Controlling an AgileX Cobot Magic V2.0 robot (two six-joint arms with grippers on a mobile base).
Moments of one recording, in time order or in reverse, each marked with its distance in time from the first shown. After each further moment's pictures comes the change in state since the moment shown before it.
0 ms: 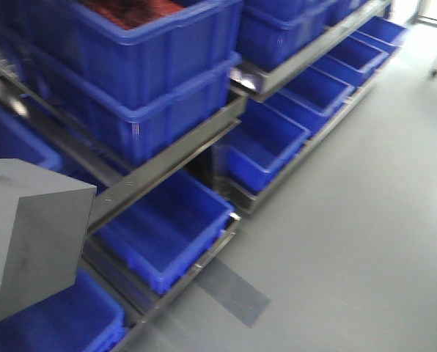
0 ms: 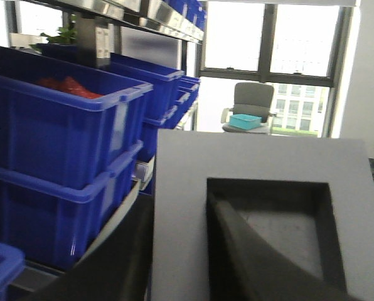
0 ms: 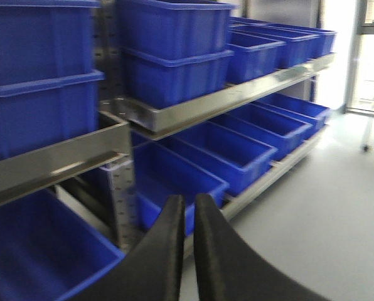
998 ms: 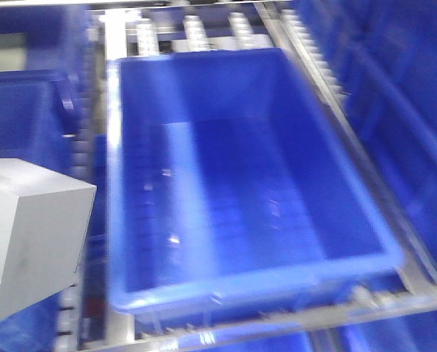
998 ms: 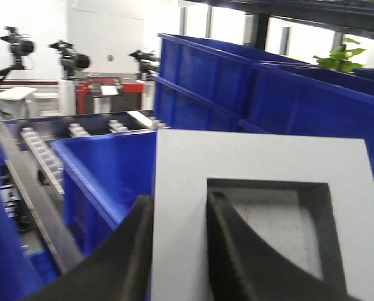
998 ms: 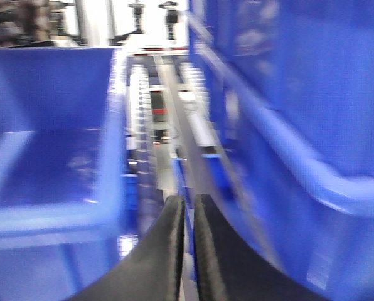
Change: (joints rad) left arm 0.000 0.000 0.000 0.000 0.000 0.000; right arm 0.000 0.000 0.000 0.000 0.000 0.000
